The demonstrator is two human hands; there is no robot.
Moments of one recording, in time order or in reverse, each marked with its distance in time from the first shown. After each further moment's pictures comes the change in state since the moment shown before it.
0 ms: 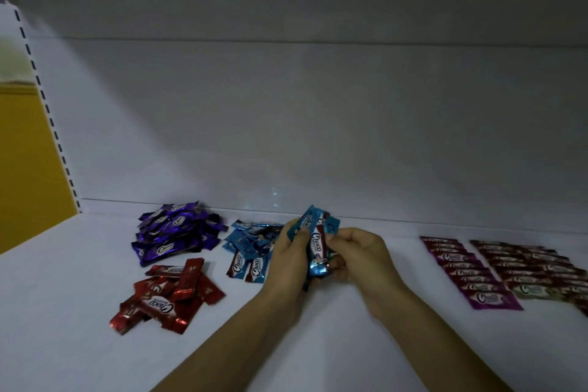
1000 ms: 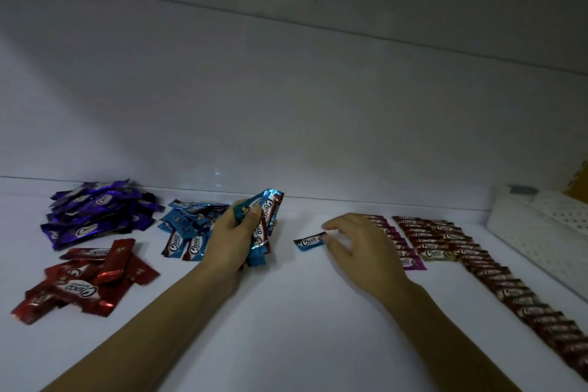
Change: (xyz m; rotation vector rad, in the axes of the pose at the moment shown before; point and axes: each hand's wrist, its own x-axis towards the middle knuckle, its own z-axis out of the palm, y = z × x) left_hand 0.009 -0.010 -0.006 0.138 -0.012 -0.017; right_hand -0.012 0.014 -0.101 -1.189 0.133 -0.596
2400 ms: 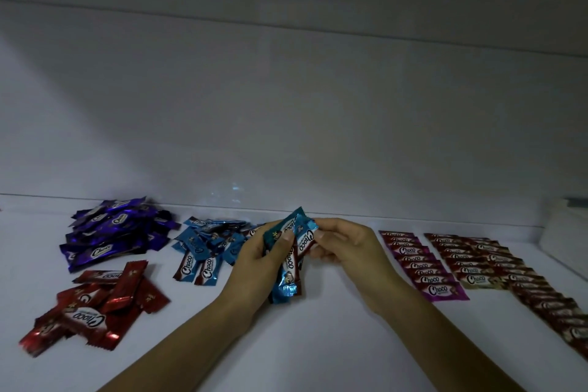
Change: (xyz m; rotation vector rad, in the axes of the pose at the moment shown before) left_hand -0.010 0.000 0.008 0.100 -0.158 0.137; right_hand 0.037 -0.038 0.017 1.098 -0.154 0.399
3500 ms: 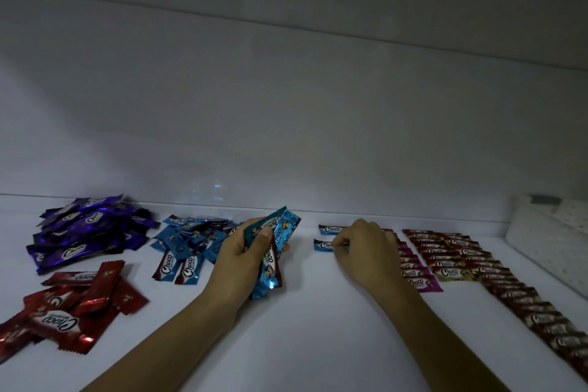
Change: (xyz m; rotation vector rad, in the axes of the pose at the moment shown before) left_hand 0.004 -0.004 -0.001 -0.009 0.046 -0.035; right_hand 0.014 0.020 -0.046 -1.410 0.228 -0.118
